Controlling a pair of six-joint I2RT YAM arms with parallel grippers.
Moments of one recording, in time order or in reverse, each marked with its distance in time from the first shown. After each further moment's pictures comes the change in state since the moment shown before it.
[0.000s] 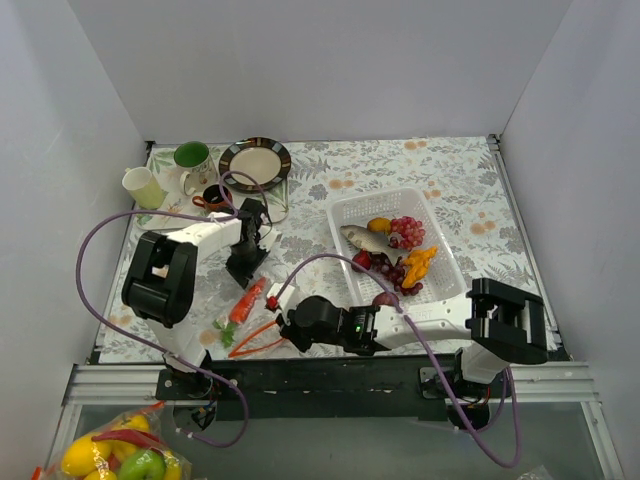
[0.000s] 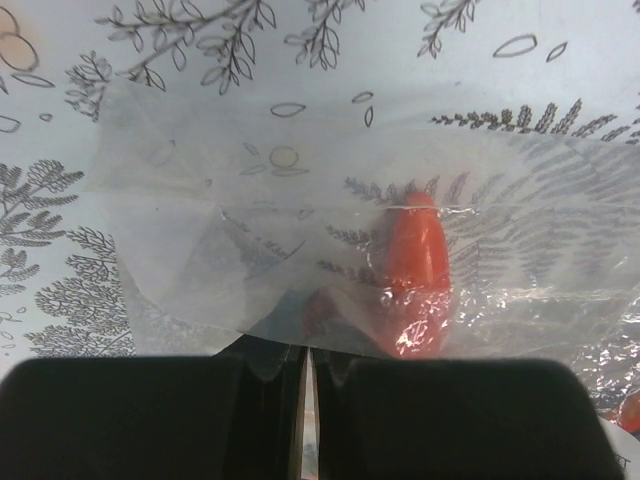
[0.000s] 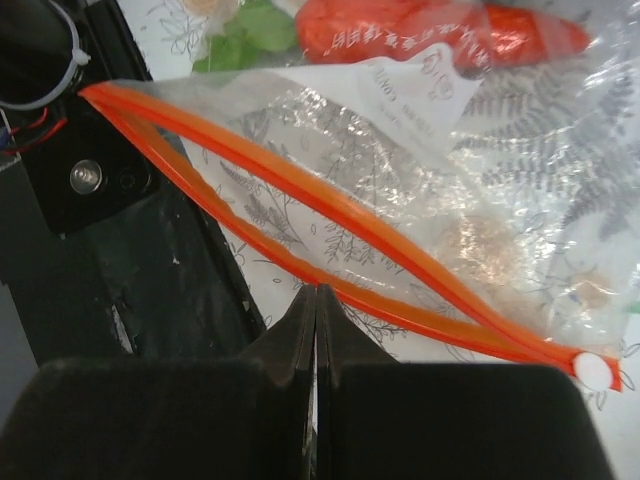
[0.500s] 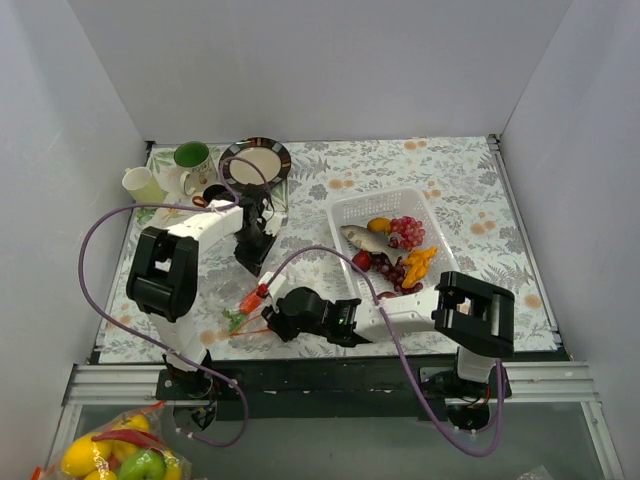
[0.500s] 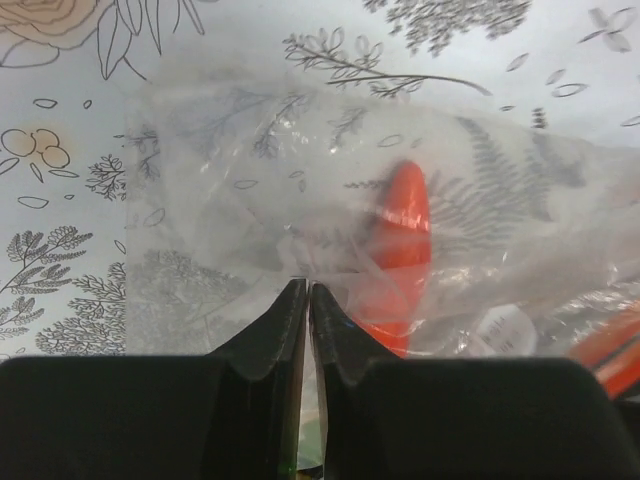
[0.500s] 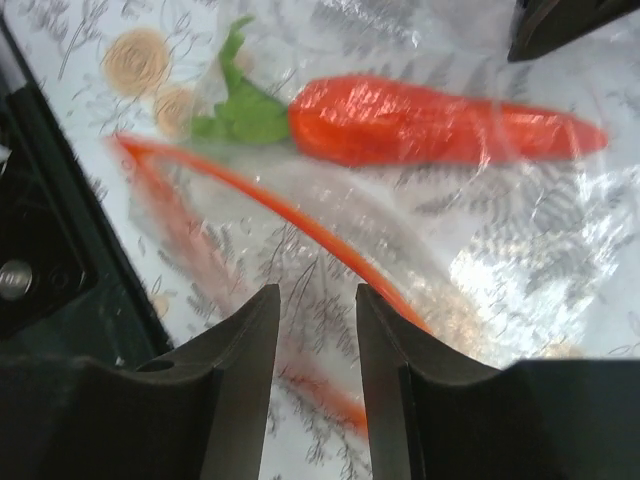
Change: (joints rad) left arm 0.000 0.049 0.130 -0.033 0.113 -0.045; right arm -0.048 0.166 0.074 0.084 0.002 0.006
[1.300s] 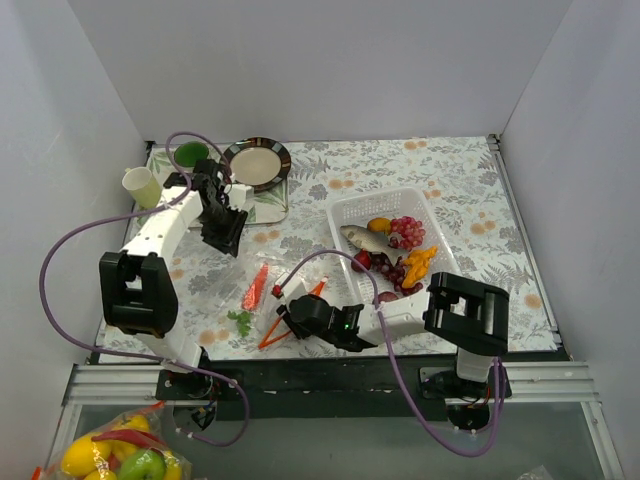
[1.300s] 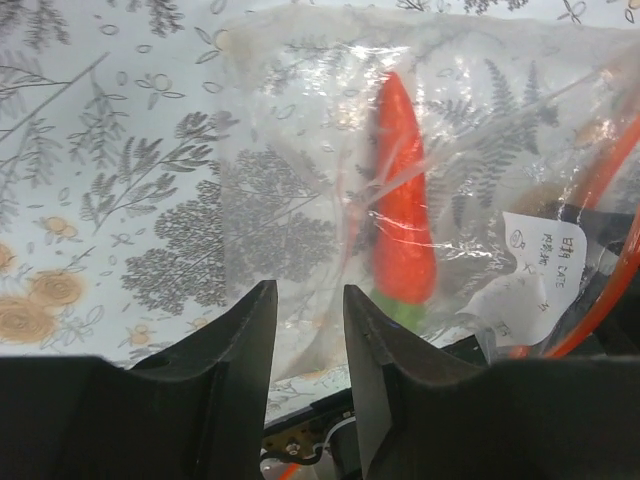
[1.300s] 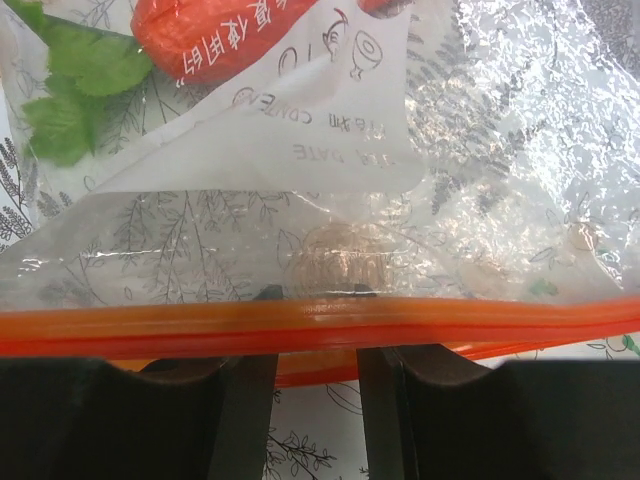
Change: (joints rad) left arm 0.220 -0.153 0.177 -0.226 0.086 0.101; right arm -0.013 0.043 -0.089 0.062 0.205 0.032
